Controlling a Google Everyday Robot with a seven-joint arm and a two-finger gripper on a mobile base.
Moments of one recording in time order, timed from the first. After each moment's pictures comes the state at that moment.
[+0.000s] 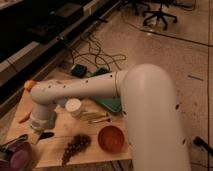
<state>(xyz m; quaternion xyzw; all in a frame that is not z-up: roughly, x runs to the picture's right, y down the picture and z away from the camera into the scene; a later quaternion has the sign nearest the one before) -0.317 0.223 0.643 -0.53 -0.15 0.15 0.82</state>
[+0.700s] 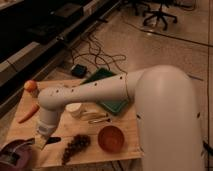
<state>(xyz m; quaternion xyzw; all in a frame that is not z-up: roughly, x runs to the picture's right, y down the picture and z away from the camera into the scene) -0.282 0.235 0.634 -0.53 -0.13 0.17 0.82</state>
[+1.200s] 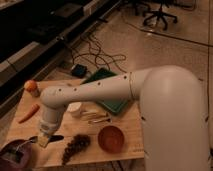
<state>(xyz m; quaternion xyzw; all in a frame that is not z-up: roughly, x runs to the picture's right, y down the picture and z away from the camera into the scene) -0.276 0.223 0.637 -0.52 -0.12 0.18 0.82</state>
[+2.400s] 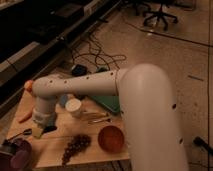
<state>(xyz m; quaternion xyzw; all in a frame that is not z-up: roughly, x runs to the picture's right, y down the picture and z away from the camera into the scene) -0.318 0.200 0.660 -0.53 -0.13 0.14 0.83</state>
